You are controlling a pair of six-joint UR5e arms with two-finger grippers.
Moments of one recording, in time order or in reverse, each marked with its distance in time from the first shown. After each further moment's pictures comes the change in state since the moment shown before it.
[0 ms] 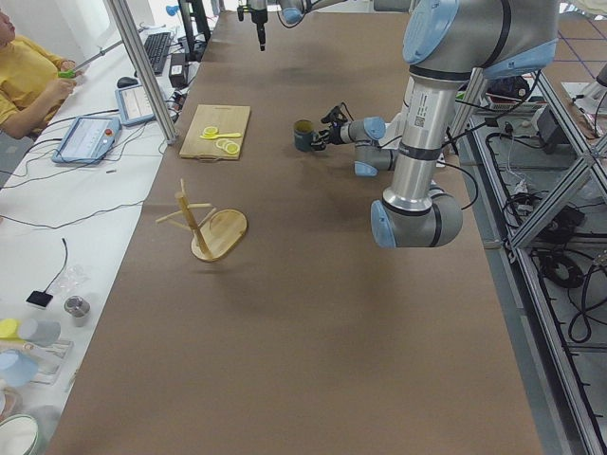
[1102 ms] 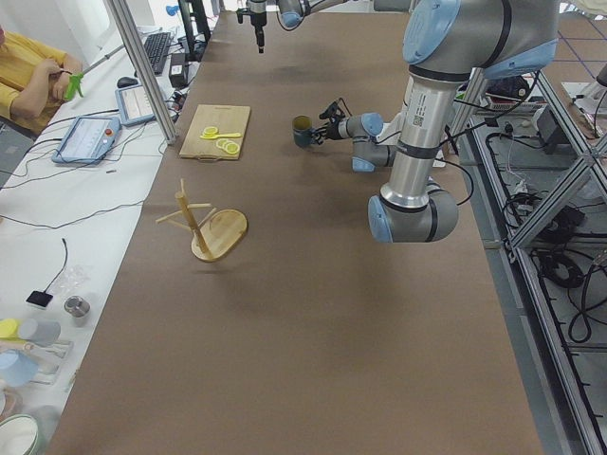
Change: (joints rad) left arm -0.012 -0.049 0.024 -0.013 -0.007 -0.020; right arm -0.002 0.002 -0.069 0.124 0.007 0.011
